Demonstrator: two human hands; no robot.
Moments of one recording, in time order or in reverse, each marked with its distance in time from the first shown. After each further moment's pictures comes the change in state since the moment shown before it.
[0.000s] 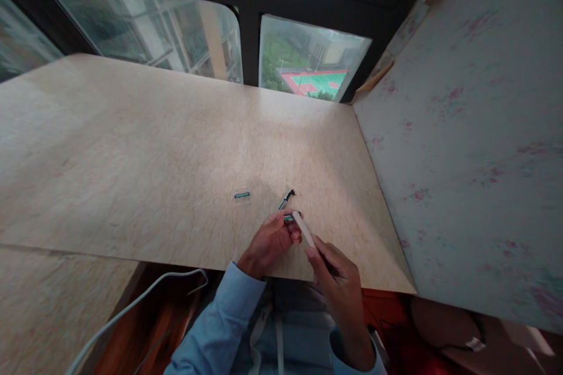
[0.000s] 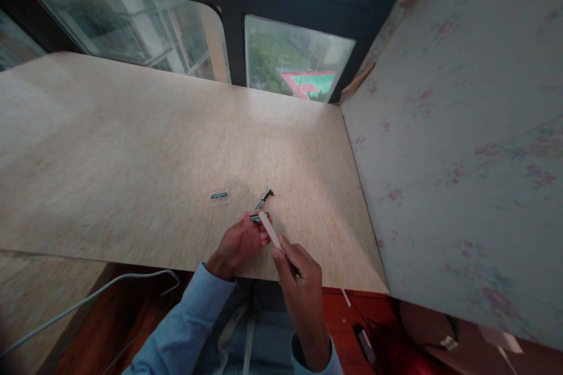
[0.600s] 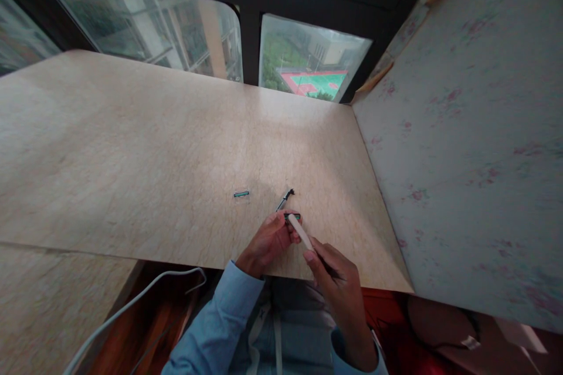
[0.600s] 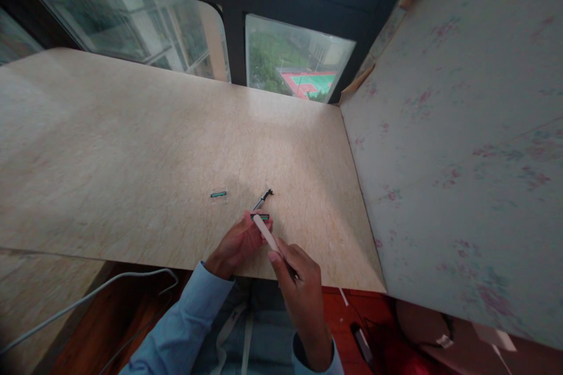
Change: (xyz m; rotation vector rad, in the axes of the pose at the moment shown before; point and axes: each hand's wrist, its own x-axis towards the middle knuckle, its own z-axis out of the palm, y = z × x) left_hand 0.000 -0.004 -0.004 0.025 0.027 -0.005; right_hand 0.001 -0.005 -0.004 -0.037 -0.064 -0.045
